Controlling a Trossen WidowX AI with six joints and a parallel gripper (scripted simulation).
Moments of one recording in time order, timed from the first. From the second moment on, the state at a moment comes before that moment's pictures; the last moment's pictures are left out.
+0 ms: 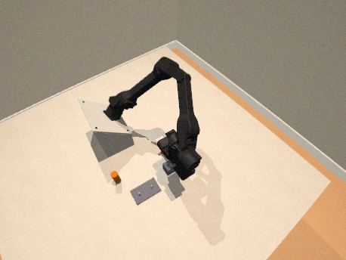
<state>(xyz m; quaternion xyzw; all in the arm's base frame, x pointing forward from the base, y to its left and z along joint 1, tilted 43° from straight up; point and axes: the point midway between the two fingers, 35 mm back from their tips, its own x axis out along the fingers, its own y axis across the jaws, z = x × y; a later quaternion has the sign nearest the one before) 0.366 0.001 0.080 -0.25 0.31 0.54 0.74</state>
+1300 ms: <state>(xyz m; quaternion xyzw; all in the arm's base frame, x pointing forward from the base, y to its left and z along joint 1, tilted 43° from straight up) 0.356 -0.053 0.079 -0.25 0.31 0.54 0.74</state>
